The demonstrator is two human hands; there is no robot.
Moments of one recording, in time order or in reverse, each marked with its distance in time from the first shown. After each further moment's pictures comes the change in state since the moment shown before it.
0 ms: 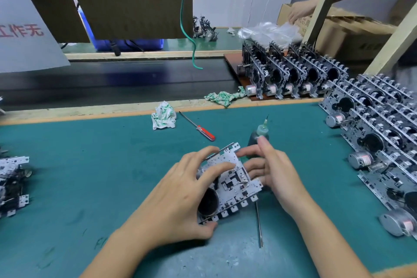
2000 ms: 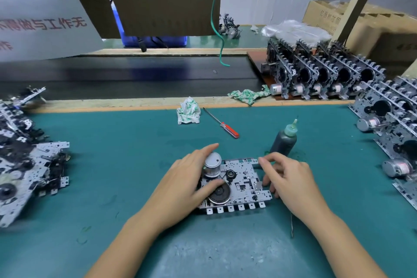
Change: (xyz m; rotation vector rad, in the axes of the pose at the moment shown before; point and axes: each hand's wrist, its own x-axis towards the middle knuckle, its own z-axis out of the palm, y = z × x) left_hand -0.019 -0.028 0.004 -0.220 0.030 -0.348; right_hand -0.002 0.023 0.005 -0.753 0.131 -0.191
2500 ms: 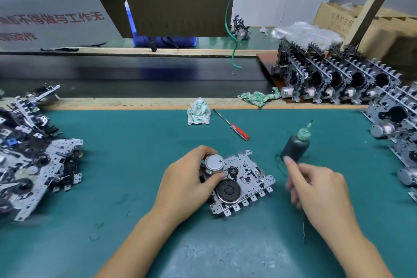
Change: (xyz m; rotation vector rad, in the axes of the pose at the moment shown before) left_hand -0.002 -0.004 -0.003 -0.086 0.236 -0.146; right_hand -0.018 -0.019 -0.011 -0.112 0.176 0.060
